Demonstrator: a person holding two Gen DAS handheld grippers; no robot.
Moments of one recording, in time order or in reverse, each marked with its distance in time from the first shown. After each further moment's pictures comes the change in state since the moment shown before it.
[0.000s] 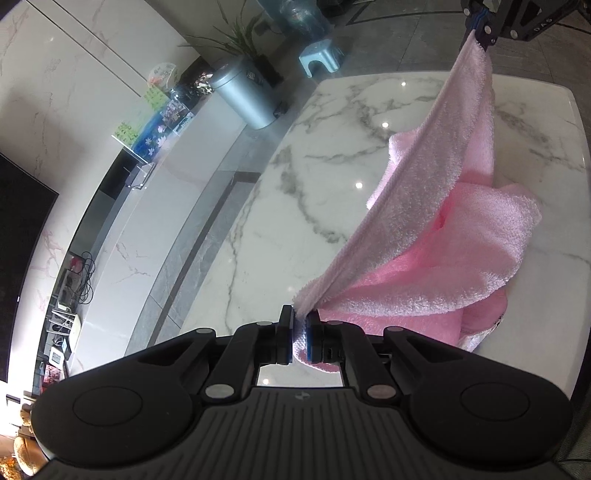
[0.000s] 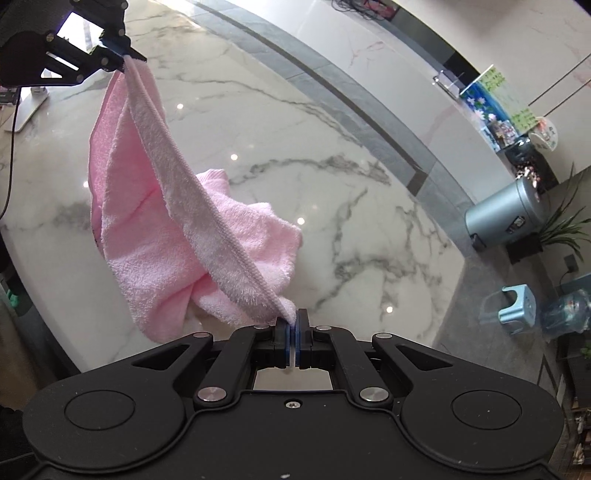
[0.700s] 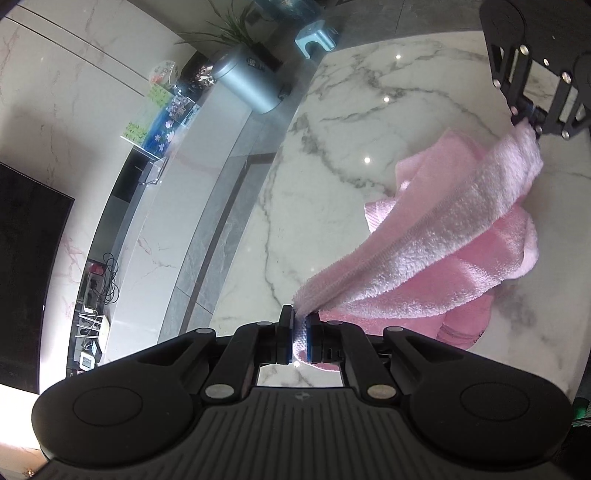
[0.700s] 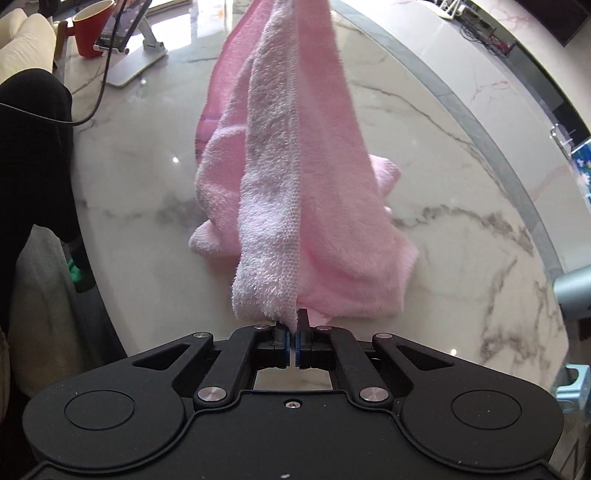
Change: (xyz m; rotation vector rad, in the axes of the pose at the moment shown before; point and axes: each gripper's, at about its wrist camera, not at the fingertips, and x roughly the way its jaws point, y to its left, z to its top) left arm -0.013 0.019 -0.048 0.117 0.043 0.023; right arm 0.054 0.125 0.023 -0.205 -0.012 0.258
